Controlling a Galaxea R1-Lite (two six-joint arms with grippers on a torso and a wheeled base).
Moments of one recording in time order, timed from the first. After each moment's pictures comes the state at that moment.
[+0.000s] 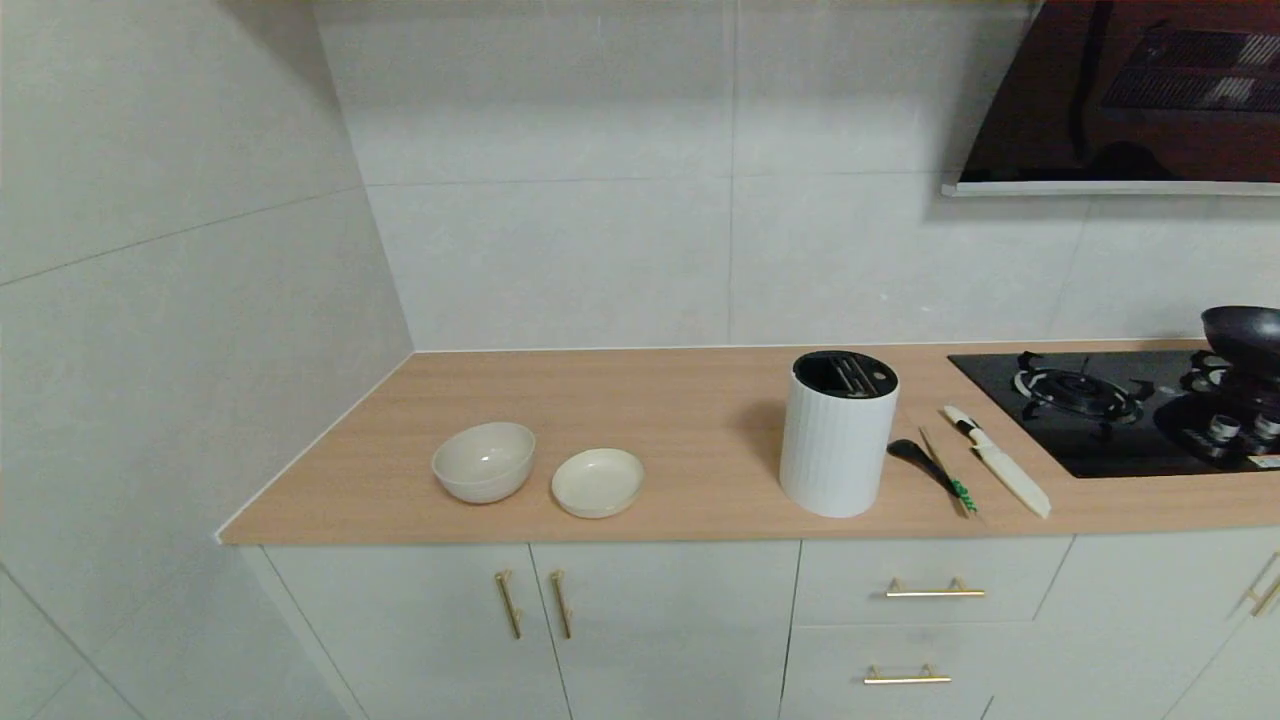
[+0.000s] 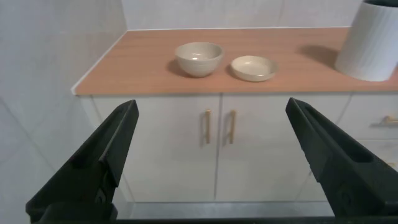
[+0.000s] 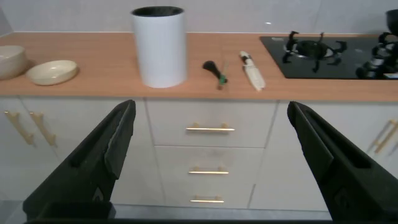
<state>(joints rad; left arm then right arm) 0.00 0.00 0.00 0.00 0.00 0.00 0.00 0.00 0.00 0.00 0.03 -0.01</state>
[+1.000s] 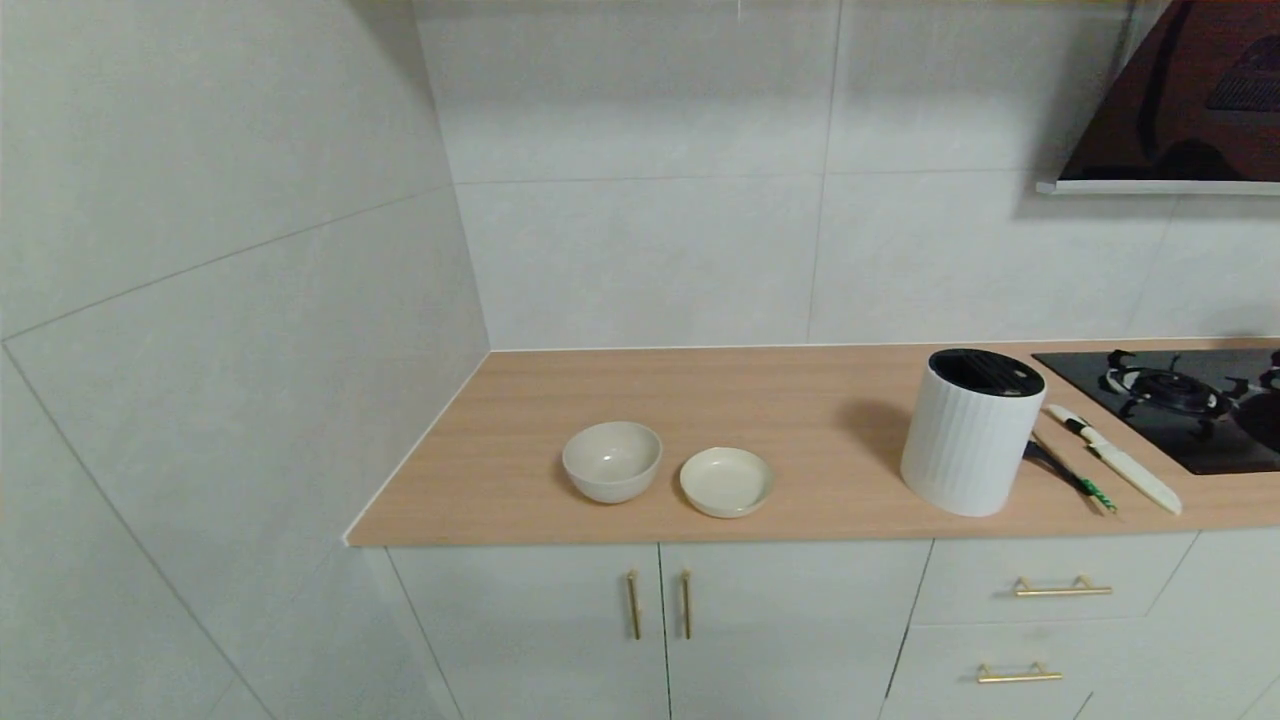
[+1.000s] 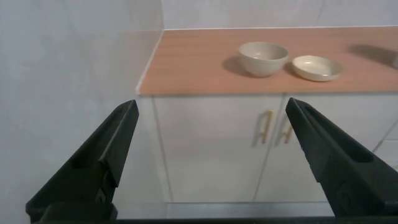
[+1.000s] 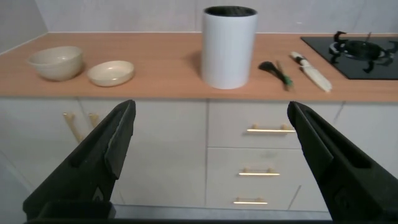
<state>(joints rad) 0.00 0.00 0.00 0.00 0.00 0.00 0.00 0.00 0.00 0.00 0.03 -0.01</state>
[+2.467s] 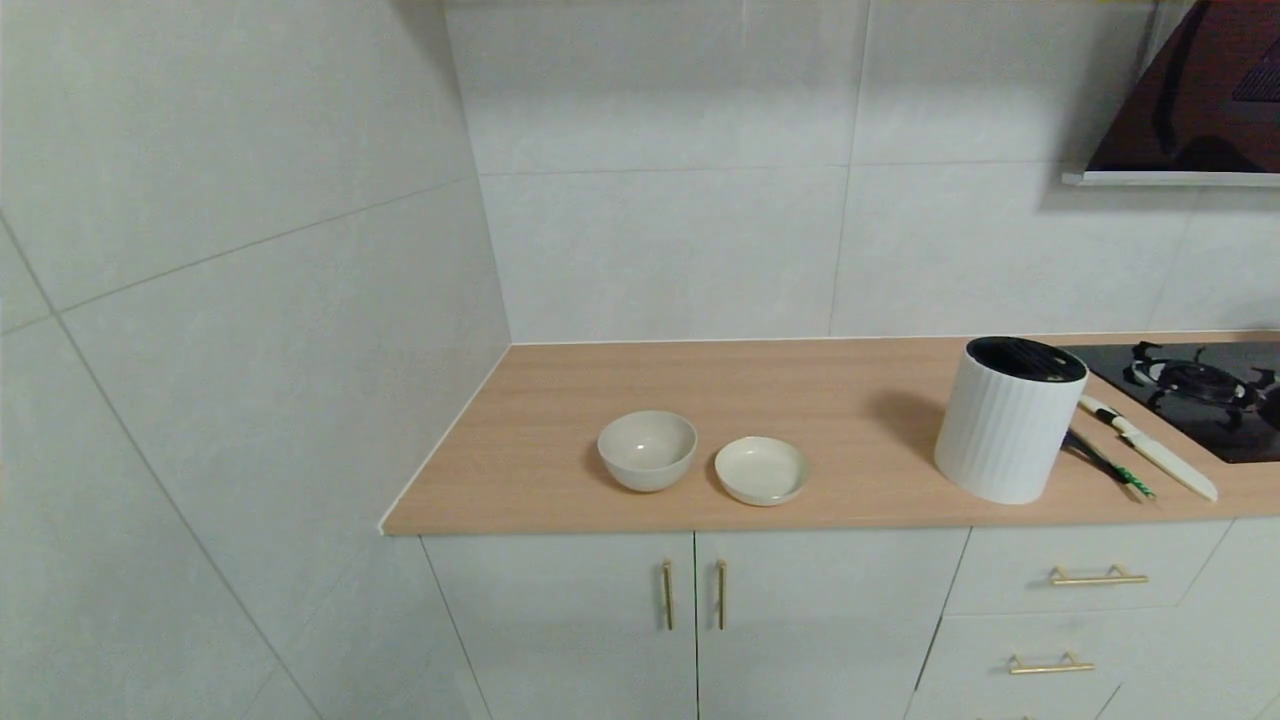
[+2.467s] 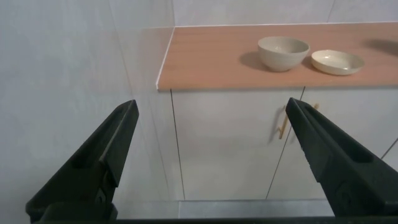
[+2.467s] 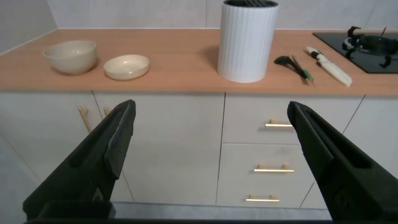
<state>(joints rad) 0.00 0.00 0.00 0.00 0.00 0.00 0.00 0.00 0.00 0.00 0.03 -0.01</state>
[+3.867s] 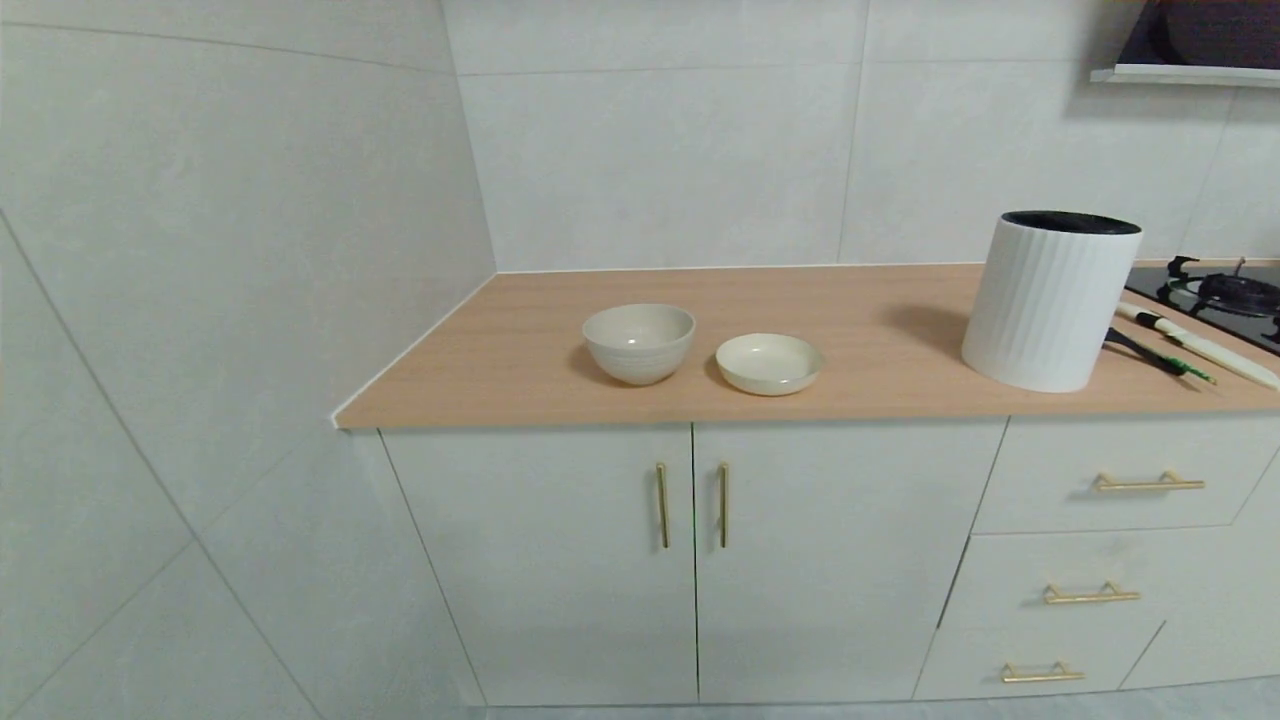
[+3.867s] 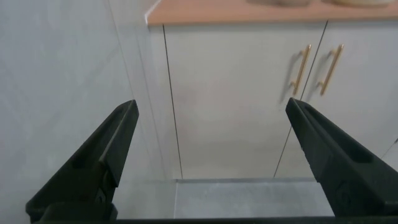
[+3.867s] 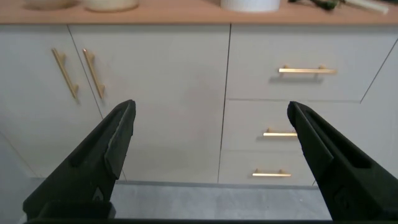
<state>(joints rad) 0.00 0.00 0.00 0.00 0.00 0.00 0.00 0.00 0.00 0.00 0.03 -0.01</state>
